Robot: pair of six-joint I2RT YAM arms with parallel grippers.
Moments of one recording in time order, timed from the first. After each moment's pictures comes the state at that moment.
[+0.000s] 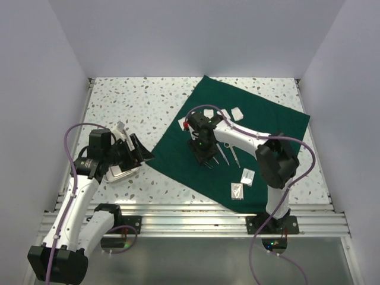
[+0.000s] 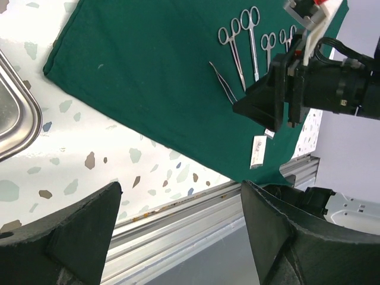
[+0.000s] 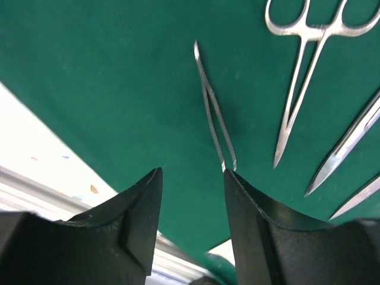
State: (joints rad) left arm -0.10 0.82 0.76 -0.75 0.49 -0.62; right arm 0.74 1.89 1.44 -0.90 -0.07 0.18
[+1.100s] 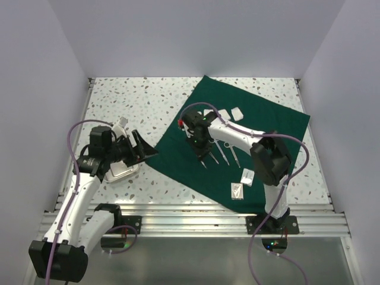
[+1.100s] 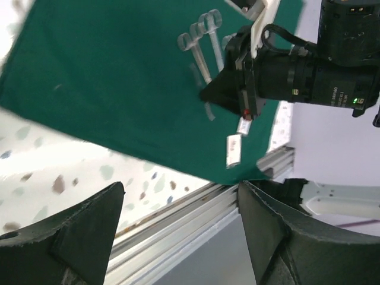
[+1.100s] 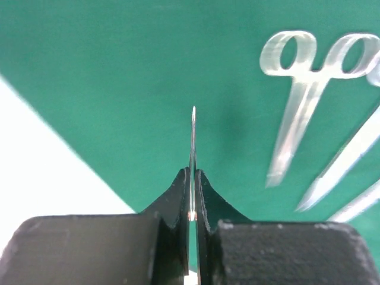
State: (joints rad) left arm -0.10 0.86 0.75 -0.64 0.58 -0.63; right arm 0.76 2.01 1.55 -0.92 0.04 0.14
